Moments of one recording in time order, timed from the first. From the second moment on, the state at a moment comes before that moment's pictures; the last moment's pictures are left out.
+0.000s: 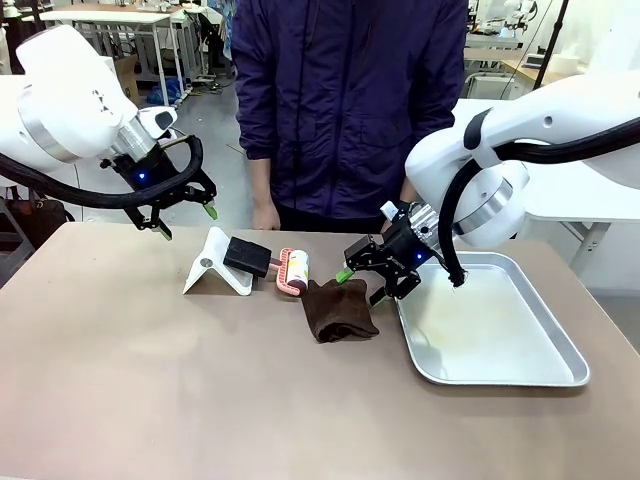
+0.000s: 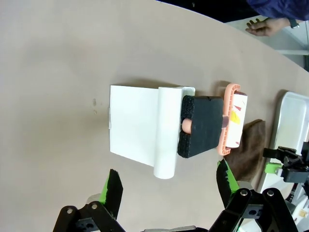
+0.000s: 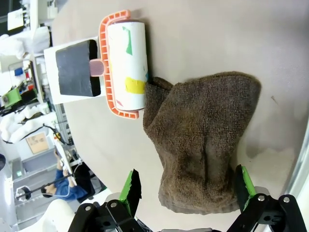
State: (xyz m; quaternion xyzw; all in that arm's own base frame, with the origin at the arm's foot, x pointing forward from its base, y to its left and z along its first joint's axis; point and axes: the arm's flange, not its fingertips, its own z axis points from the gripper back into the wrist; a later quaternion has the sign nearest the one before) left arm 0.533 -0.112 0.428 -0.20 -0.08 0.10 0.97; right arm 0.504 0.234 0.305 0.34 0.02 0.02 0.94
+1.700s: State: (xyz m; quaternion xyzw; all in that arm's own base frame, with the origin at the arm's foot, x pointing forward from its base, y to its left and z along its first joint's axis) left arm 0.403 0.104 0.358 -0.65 0.01 -0.02 0.76; right arm 0.424 -0.005 0.382 0.59 0.04 -0.10 0.80
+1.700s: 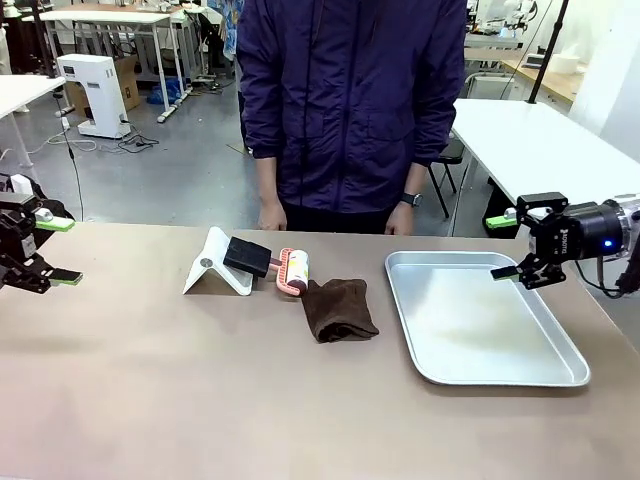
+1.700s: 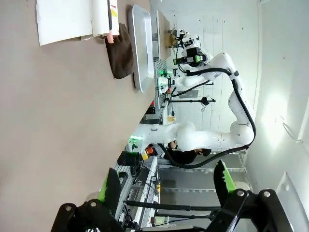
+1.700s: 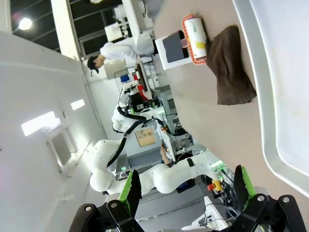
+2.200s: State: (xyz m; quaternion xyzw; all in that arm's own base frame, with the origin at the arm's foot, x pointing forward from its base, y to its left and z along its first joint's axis) left arm 0.402 0.101 0.357 -0.65 0.01 -0.02 0.76; right arm 0.424 -0.005 0.382 0.59 0.04 -0.10 0.80
